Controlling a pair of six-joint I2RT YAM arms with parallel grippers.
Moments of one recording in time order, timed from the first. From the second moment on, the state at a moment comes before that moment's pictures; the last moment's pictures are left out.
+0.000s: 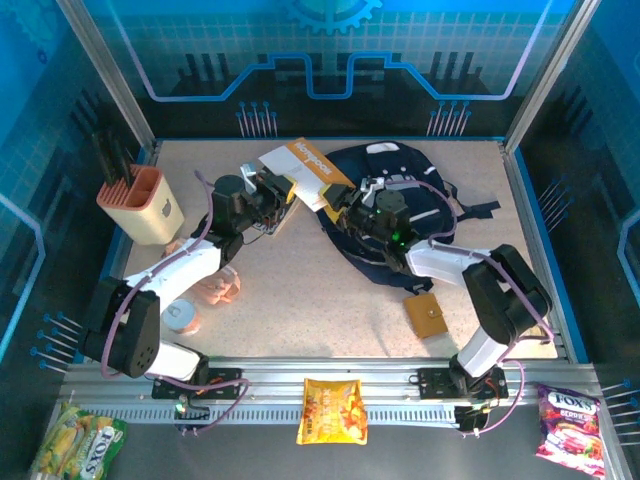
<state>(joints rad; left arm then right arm) -0.31 1.43 0.85 0.40 0.33 -1.45 0.55 1.66 0.85 0.70 -0.34 1.44</state>
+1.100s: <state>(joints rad) -0.58 1.66 1.30 -0.30 0.21 -0.70 0.20 1.06 0.77 -0.02 -0.24 0.84</state>
